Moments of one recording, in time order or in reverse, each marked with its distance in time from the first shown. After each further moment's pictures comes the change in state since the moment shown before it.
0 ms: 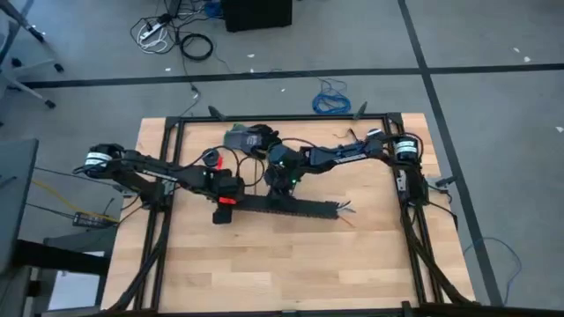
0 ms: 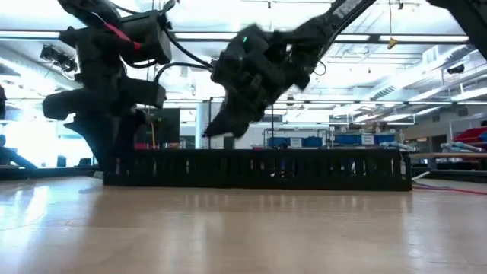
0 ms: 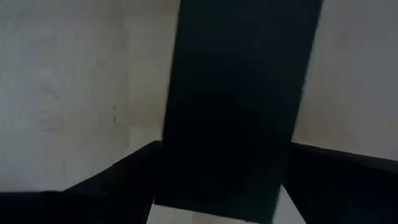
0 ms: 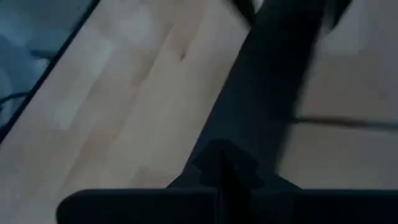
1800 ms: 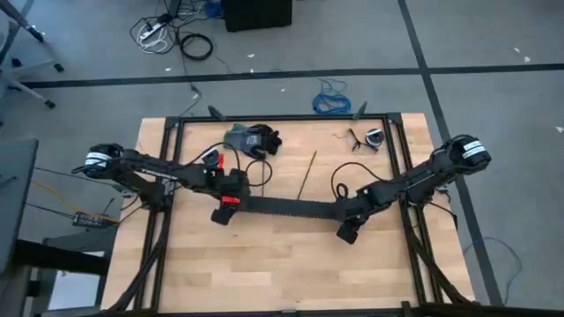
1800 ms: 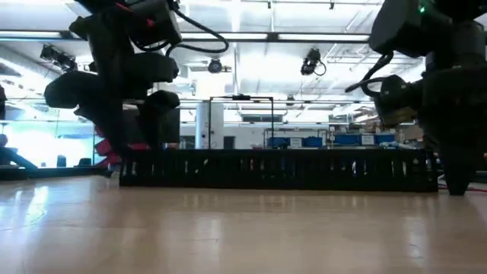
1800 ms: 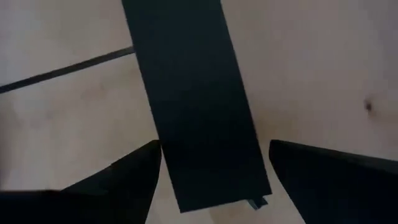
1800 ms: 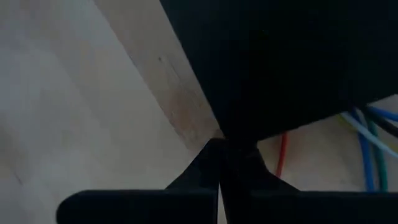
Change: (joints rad) left arm -0.017 0.001 0.079 0.039 0.082 0.404; right arm 0.413 -0.547 -0.721 -0.378 0.440 0.966
